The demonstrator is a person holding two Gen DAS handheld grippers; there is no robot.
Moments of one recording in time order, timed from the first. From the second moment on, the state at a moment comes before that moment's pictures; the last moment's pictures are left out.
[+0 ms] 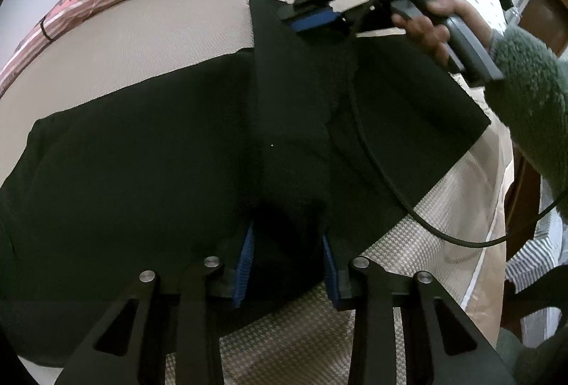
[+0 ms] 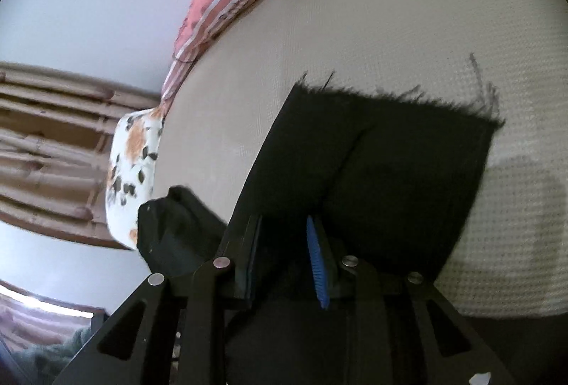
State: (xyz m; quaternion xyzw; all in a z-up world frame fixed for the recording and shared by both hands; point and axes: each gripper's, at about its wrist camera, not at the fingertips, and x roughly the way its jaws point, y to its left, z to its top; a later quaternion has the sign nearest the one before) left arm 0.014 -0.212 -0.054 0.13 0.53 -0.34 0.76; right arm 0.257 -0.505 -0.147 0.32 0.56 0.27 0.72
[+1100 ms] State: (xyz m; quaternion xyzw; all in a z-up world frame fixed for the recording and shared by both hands) left arm 0.021 -0.184 -0.051 0.06 0.52 -0.34 0.78; right arm 0.265 -0.469 0.031 0.39 0.37 0.24 0.81
